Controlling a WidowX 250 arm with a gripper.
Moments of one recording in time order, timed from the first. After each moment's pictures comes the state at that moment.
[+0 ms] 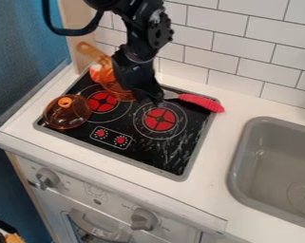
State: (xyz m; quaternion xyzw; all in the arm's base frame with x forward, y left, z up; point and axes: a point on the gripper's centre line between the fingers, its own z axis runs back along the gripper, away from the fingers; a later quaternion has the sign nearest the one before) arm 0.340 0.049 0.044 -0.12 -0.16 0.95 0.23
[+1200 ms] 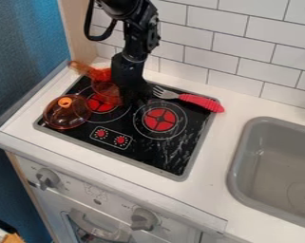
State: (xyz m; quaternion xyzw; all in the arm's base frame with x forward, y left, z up) arm 0.380 0.092 -0.017 -0.01 -0.13 0.98 0.18
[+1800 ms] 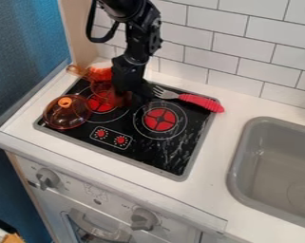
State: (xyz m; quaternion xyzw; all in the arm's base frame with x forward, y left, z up) arm 0.375 0.085 -0.017 0.00 -0.13 0.98 0.17
